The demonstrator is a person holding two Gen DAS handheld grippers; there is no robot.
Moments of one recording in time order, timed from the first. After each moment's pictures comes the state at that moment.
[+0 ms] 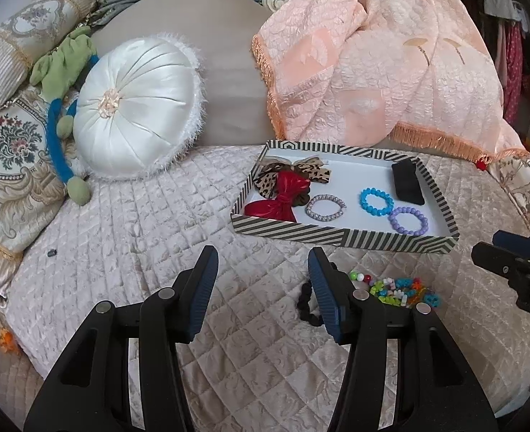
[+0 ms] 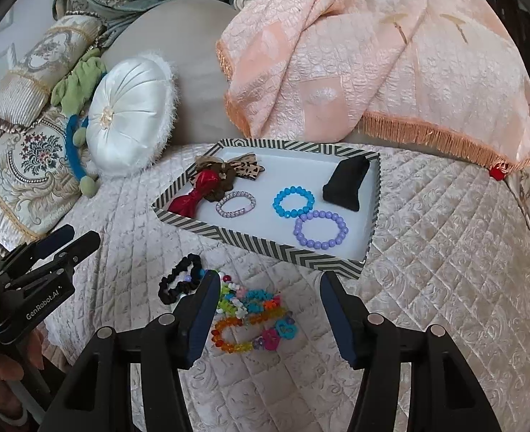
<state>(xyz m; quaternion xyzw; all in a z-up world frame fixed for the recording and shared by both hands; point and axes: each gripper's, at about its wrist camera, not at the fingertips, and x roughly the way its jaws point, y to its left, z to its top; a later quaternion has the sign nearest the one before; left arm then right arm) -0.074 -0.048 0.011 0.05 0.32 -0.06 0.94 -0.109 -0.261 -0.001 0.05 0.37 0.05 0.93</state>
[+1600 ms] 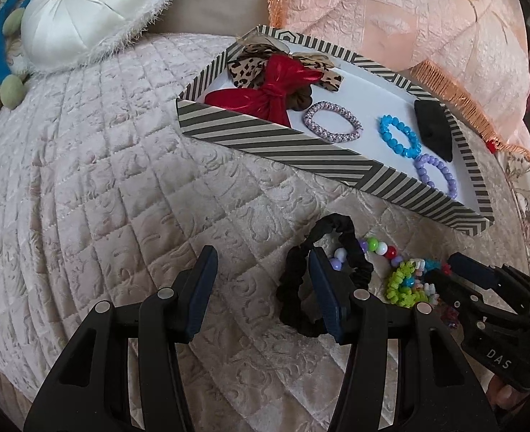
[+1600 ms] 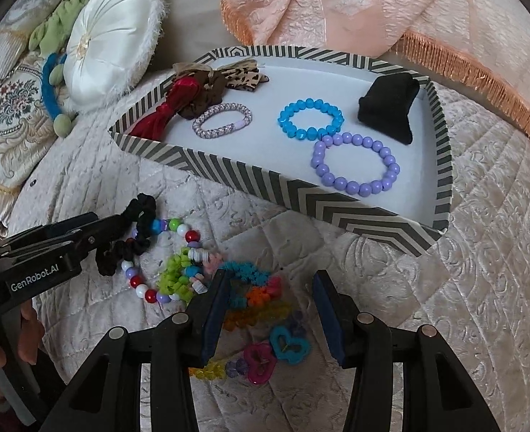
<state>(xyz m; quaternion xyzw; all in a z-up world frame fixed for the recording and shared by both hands) 0.010 -0.059 -0.085 -0.04 0.49 -0.10 0.87 -0.039 -0.252 -0.093 0.03 0.49 0.07 0.87</state>
